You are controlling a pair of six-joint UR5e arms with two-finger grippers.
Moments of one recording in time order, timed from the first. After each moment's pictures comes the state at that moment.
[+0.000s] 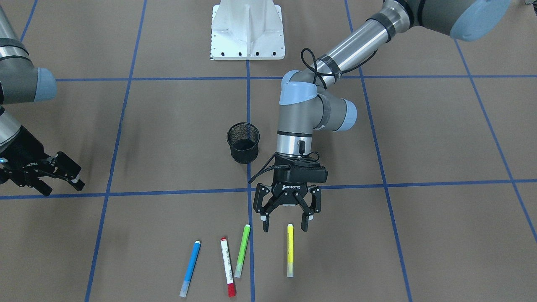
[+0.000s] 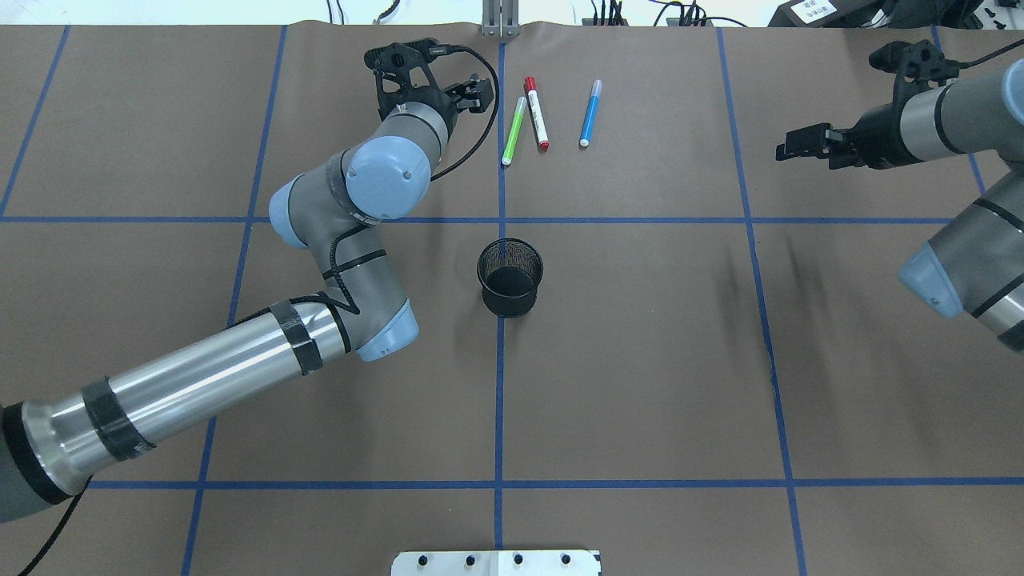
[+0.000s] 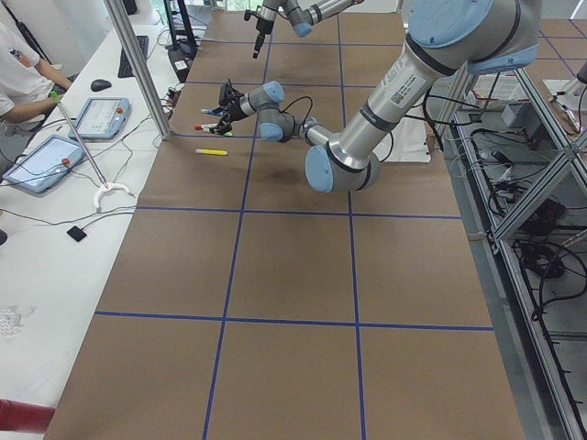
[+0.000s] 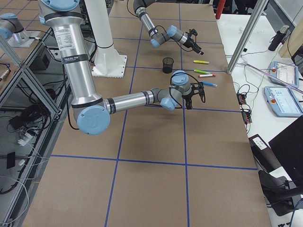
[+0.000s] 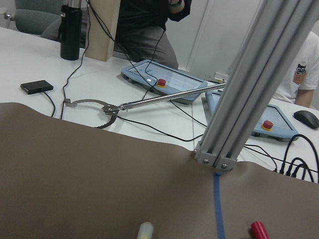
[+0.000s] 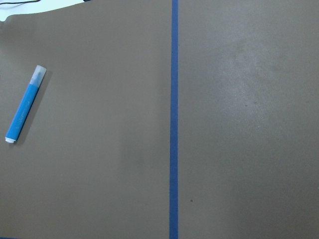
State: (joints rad) left arm -0.64 -2.42 -1.15 -2.40 -1.18 -1.20; right arm 1.06 -1.33 1.52 -0.75 2.11 1.04
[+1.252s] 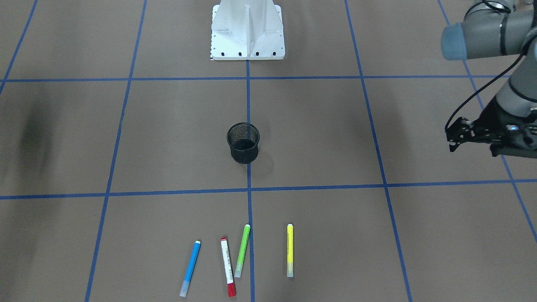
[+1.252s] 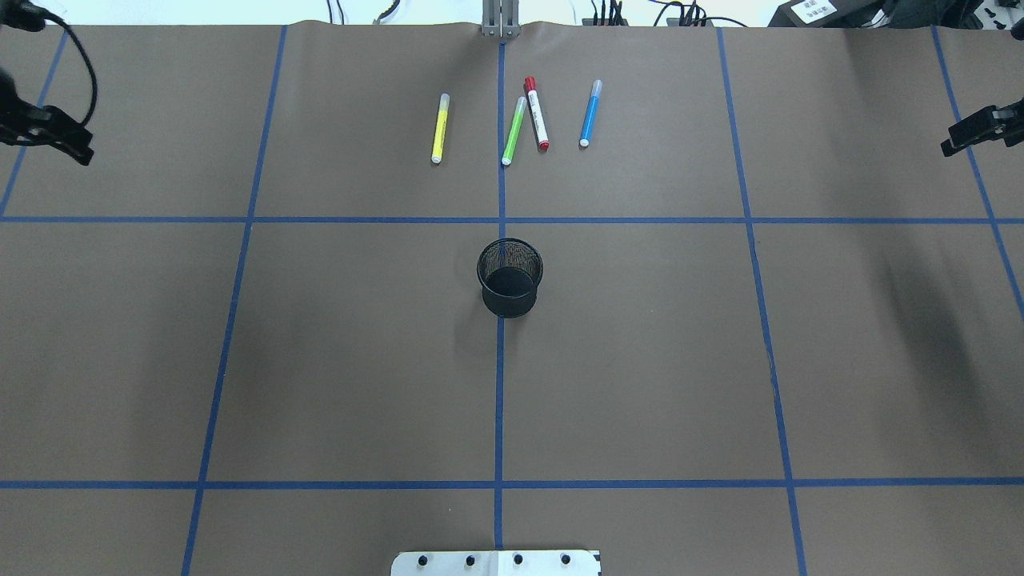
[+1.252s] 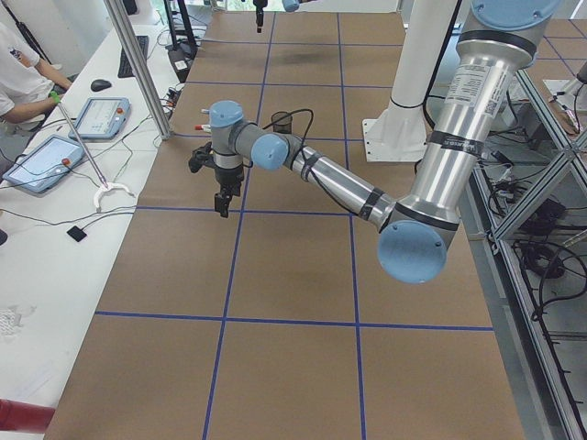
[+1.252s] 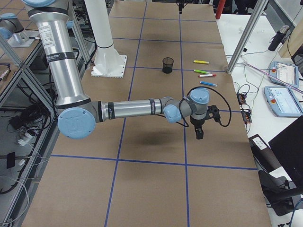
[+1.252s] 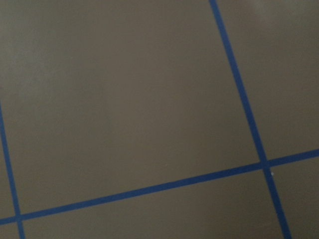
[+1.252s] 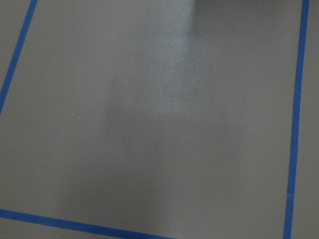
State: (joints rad) left arm -1.21 -1.82 -1.79 -1.50 -2.17 -0.30; right arm 1.34 -1.35 1.43 -1.24 2.27 0.30
